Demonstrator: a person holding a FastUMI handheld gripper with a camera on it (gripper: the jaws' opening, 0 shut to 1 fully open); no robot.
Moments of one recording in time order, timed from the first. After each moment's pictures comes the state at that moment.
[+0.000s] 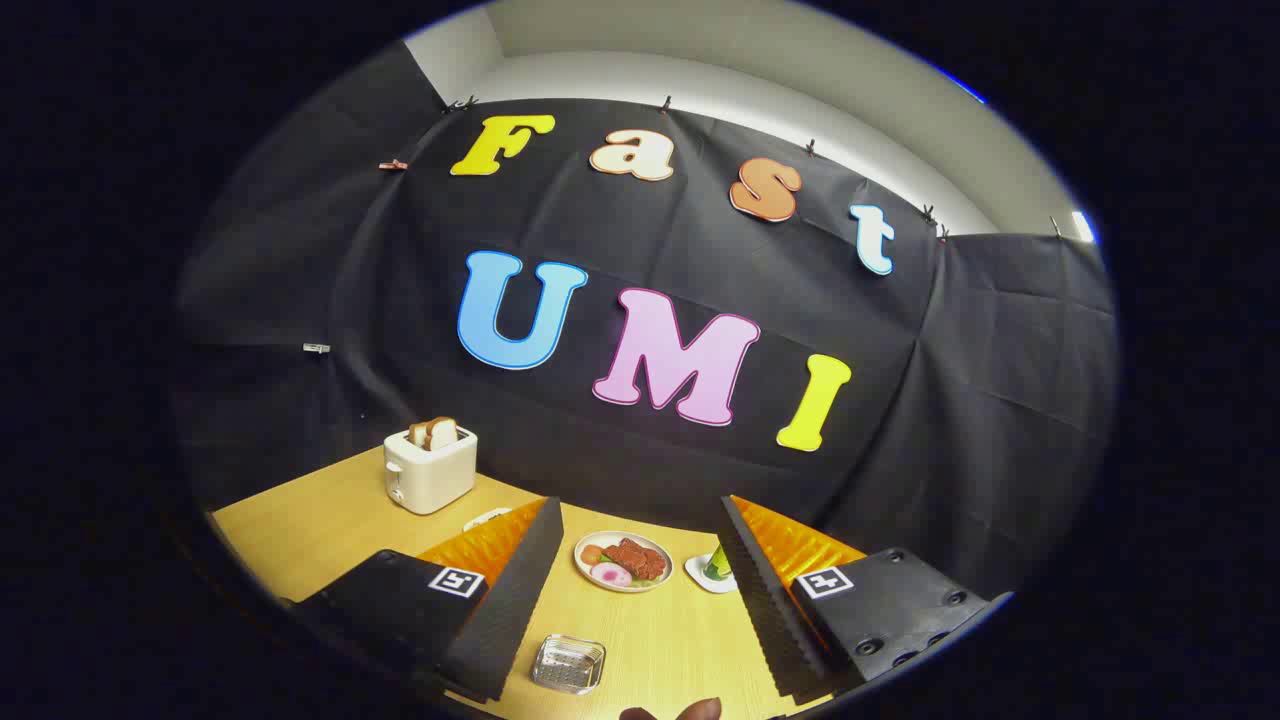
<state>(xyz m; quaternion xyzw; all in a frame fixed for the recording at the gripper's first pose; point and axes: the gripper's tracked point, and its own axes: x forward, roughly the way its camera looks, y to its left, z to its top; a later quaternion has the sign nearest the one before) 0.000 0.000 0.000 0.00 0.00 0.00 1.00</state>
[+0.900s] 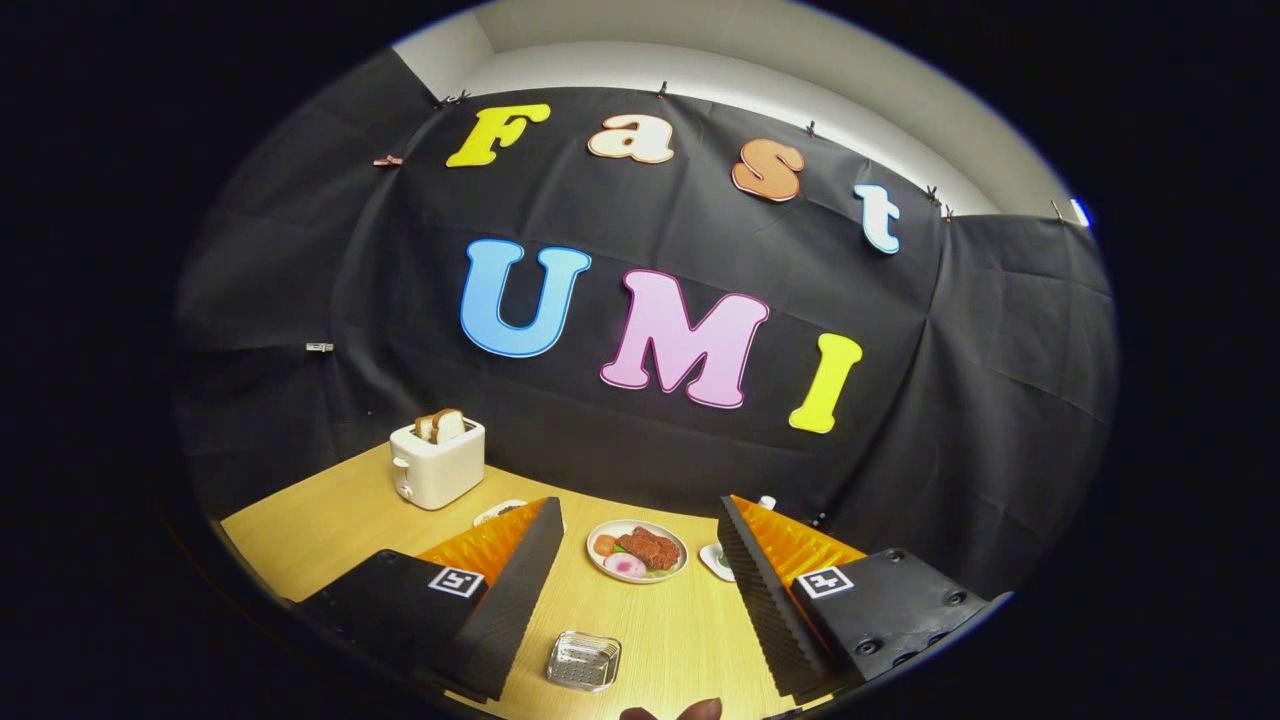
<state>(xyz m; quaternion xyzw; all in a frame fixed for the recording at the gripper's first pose) 0.014 0.013 -0.014 0.02 0.02 0.01 1.00</state>
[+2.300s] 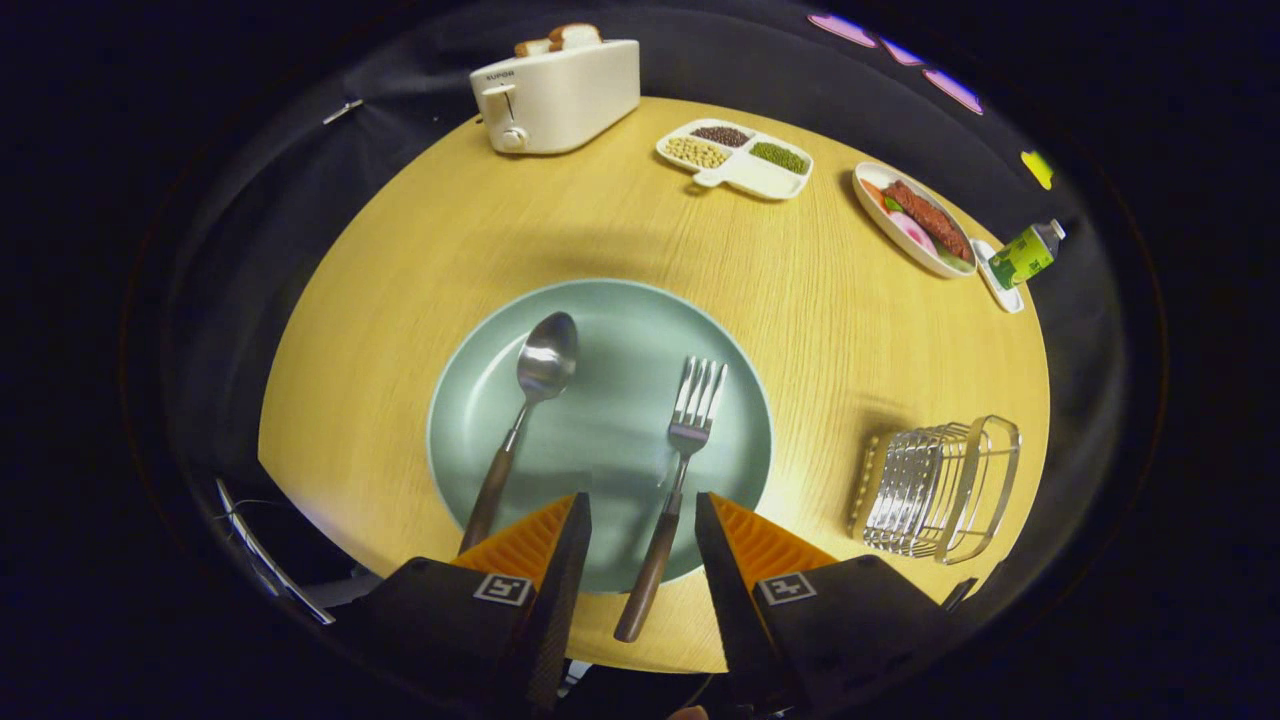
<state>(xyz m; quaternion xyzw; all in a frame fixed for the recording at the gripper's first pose) -0.002 0.289 -0.326 0.02 0.56 0.15 0.81</state>
